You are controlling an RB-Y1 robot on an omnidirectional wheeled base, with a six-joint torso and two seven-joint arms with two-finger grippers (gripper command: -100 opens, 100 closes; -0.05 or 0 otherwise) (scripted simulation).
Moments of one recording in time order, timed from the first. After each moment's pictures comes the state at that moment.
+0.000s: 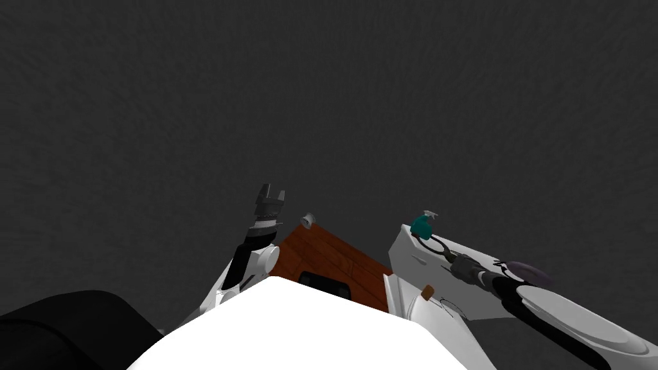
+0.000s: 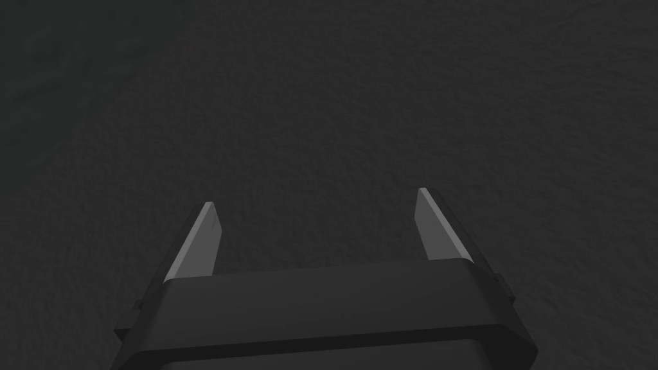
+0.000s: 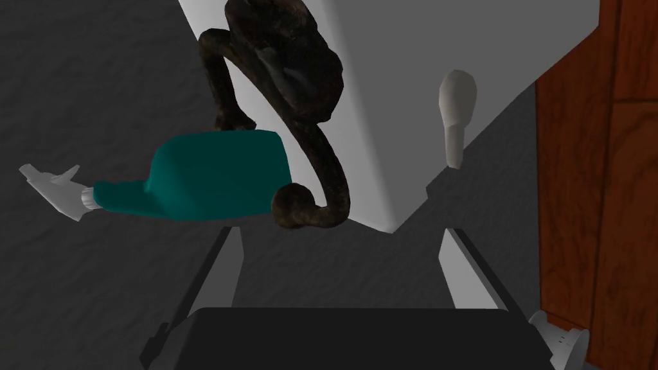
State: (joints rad) left arm 0.50 -0.03 0.07 -2.34 0.12 -0.45 0.02; right arm 0.09 -1.31 0.30 -1.01 1.11 -0.29 0.29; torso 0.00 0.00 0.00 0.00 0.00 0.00
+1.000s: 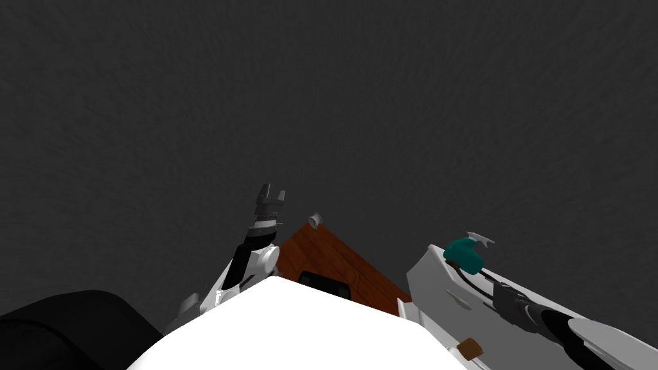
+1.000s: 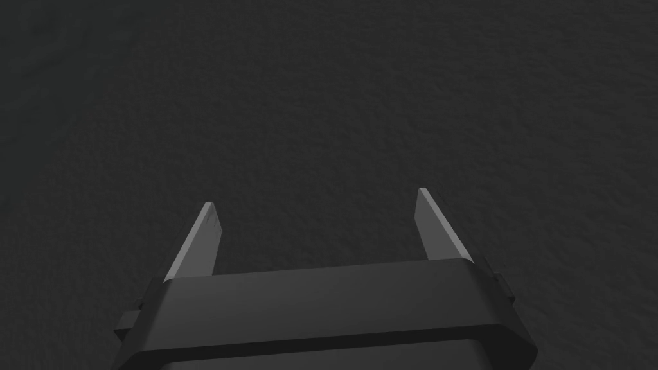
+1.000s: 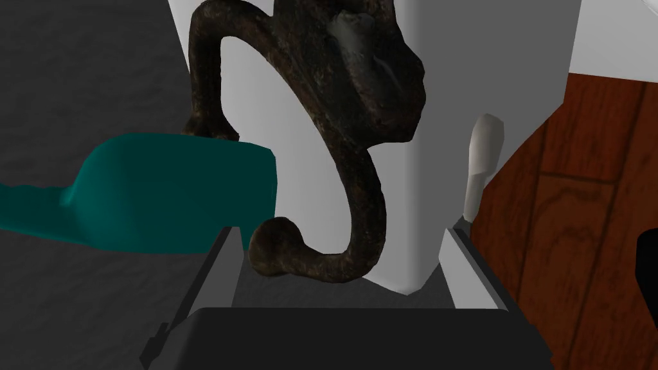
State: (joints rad) left arm 0.50 -0.03 0.07 -2.34 0.12 -0.45 0.02; right arm 0.10 -1.33 0.36 -0.81 1.17 -0.37 0.37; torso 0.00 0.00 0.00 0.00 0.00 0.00
